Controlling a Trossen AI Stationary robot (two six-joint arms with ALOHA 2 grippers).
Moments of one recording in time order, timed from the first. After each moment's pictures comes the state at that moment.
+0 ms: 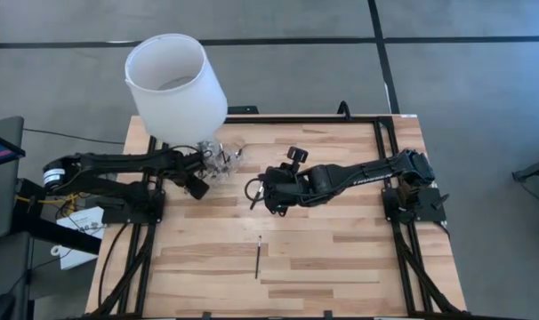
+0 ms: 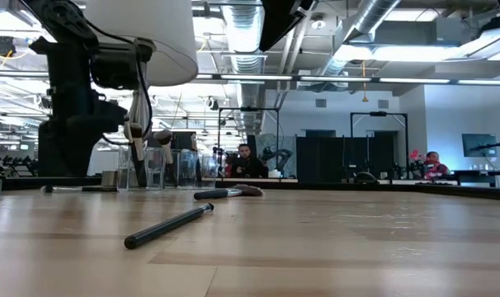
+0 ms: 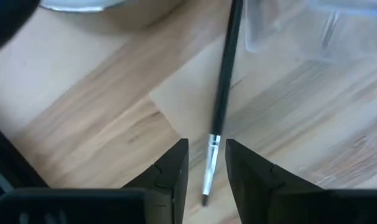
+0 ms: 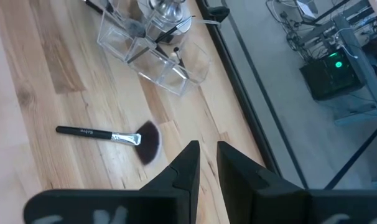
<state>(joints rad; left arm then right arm) 0.34 1.15 0.53 -0.80 -0.19 -0.49 0.20 1.89 1.82 -1.05 0.75 0.20</state>
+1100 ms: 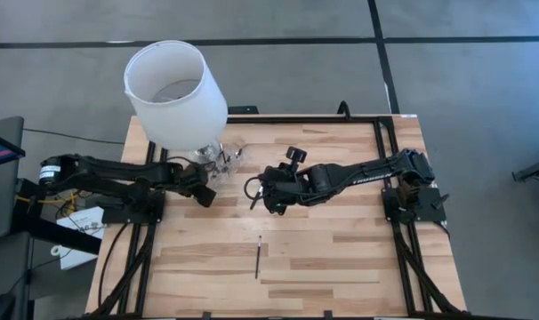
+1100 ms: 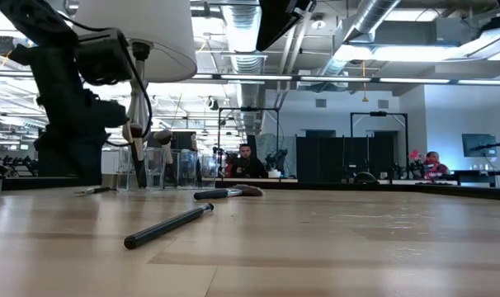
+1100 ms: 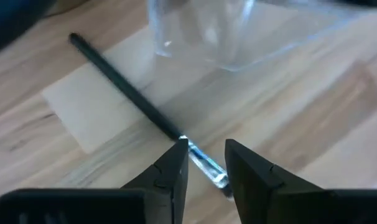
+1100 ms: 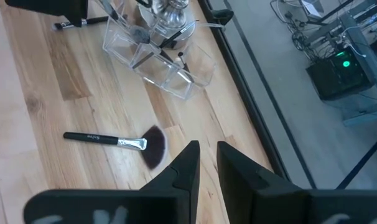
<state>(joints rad) 0.14 1.09 0.41 -0.53 -0.16 -0.76 0.20 1.89 1.82 -1.03 0.73 0.20</state>
